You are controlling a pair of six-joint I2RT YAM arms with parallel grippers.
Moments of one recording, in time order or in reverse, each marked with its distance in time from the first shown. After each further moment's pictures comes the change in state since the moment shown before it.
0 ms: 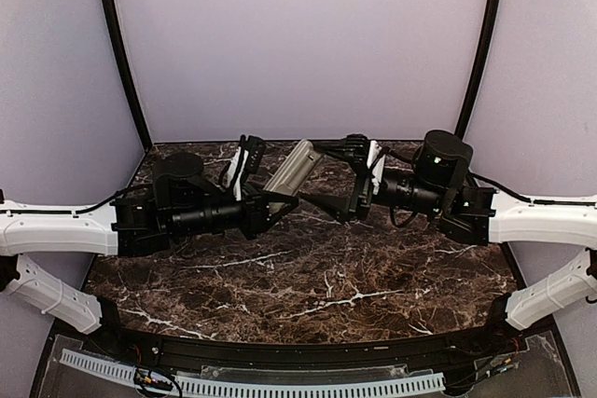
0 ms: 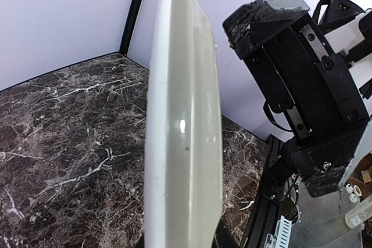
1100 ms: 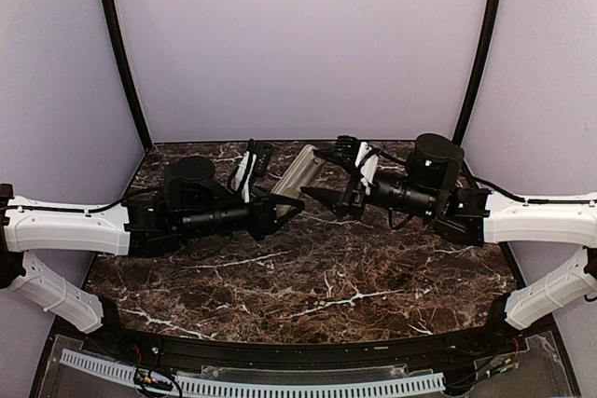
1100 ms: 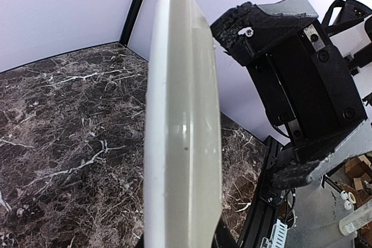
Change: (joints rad) left arm 0.000 0.066 0.001 0.046 0.017 -0.061; right arm 0.001 0.028 -0.002 -0.020 0.116 -0.002
